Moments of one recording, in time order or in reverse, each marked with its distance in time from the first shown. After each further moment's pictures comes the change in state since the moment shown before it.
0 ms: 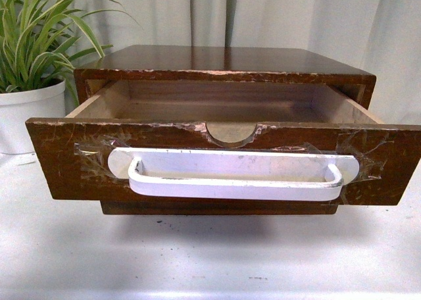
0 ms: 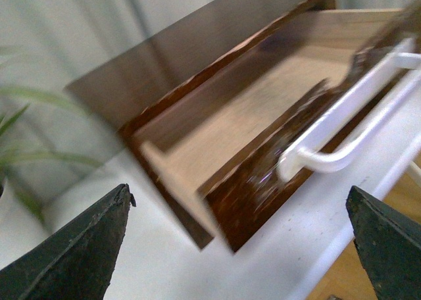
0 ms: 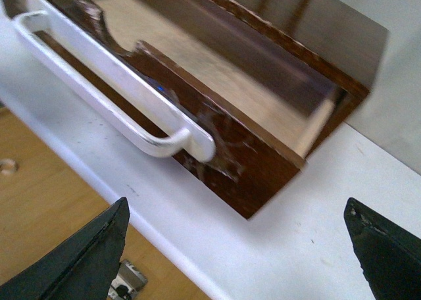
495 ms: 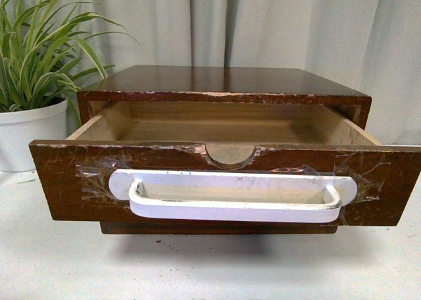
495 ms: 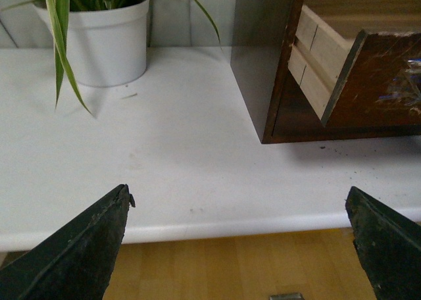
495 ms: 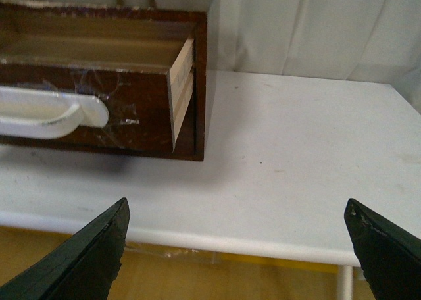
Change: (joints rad) left arm 0.147 -0.631 -0.279 -0.407 -0.391 -0.412; right arm -0.027 -0.571 -0.283 -0.129 0.356 0.445
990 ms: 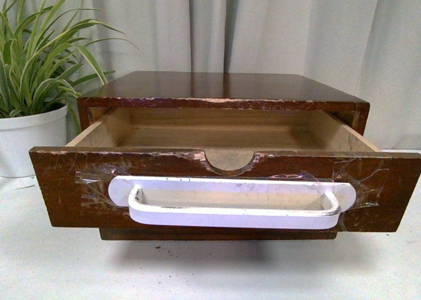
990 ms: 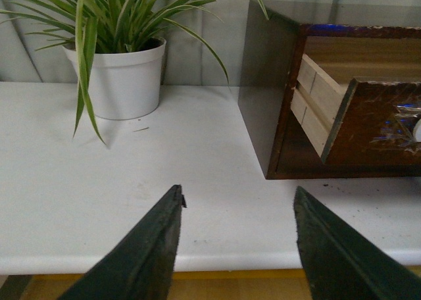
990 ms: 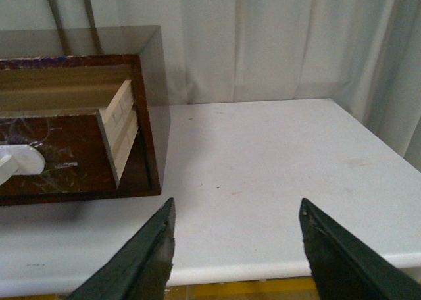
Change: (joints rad) left arm -0.057 -0.161 -0.063 0.051 -0.098 -0.062; right arm -0.118 -0.088 -0.076 0.106 0.021 0.043
